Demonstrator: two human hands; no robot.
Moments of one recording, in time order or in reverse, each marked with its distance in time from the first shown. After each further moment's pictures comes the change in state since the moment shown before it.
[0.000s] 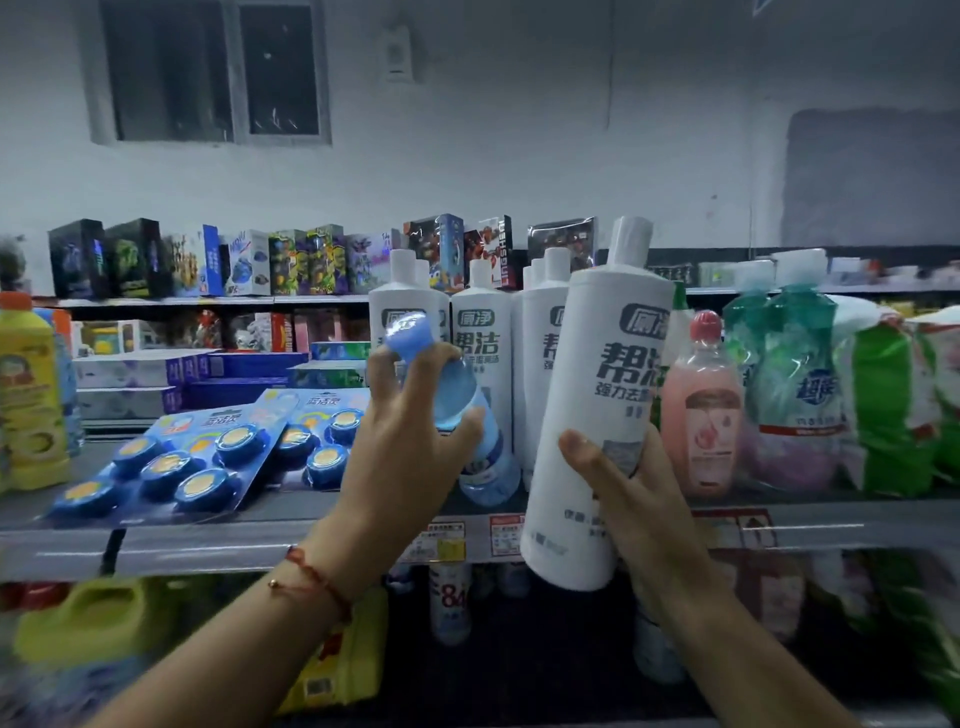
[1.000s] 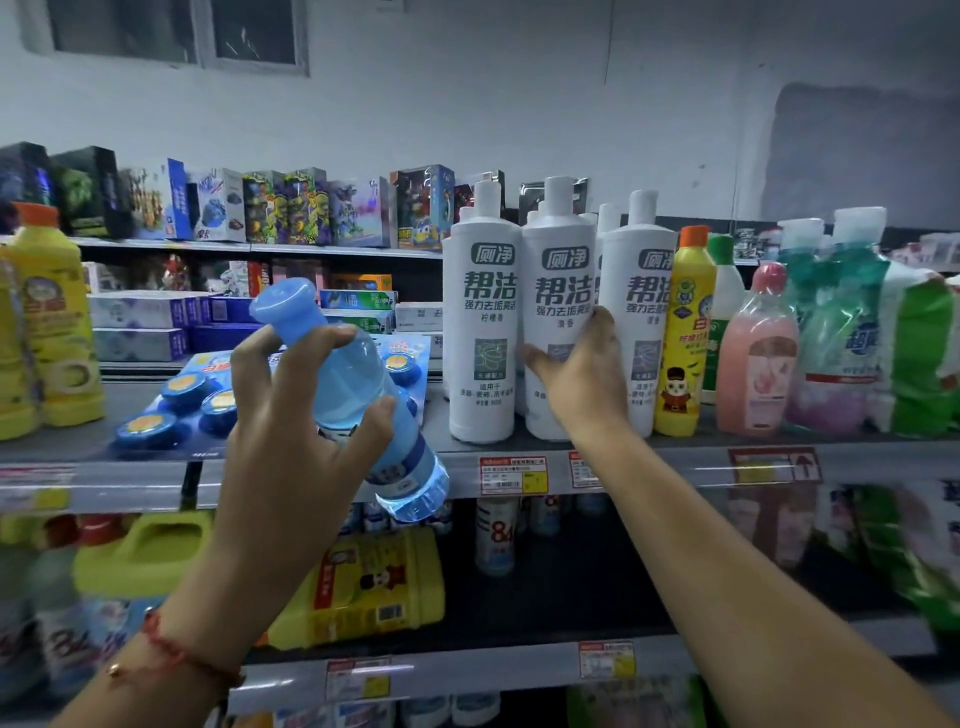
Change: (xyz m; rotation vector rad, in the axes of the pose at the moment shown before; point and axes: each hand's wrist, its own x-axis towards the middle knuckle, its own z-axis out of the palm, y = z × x) left_hand -0.058 -0.081 -0.135 -0.064 0.077 -0.076; right_hand 0.071 0.044 0.115 -0.779 0.306 -0.047
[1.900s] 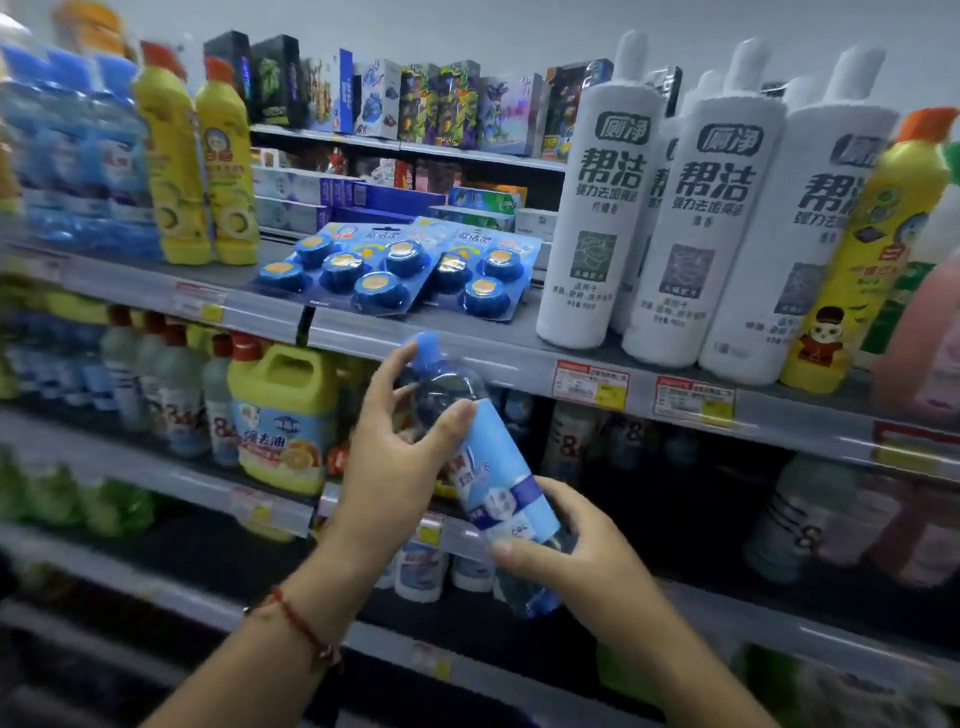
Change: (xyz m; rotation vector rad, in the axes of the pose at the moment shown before) left_hand -0.116 0.003 0.034 -0.471 0.051 -0.721; right_hand -0.187 0.046 -0.046 0.588 -1.062 0.295
